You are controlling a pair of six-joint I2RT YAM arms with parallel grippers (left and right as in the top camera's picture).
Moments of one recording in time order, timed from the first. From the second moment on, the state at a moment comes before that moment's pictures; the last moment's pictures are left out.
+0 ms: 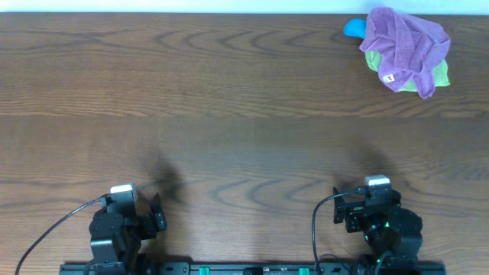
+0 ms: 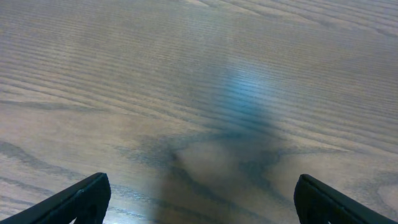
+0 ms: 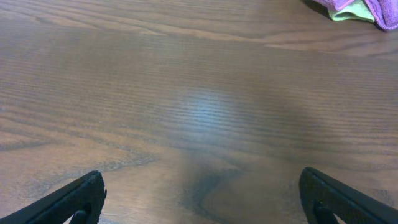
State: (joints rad) left arm 0.06 0.01 0.28 -0.95 0.00 -0.09; right arm -0.03 0.02 0.17 -0.72 -0.13 -0.10
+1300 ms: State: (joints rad) left arm 0.06 0.01 0.28 -0.95 0.00 -0.09; right arm -0.03 0.38 0.51 -0.62 -0.15 -0.07
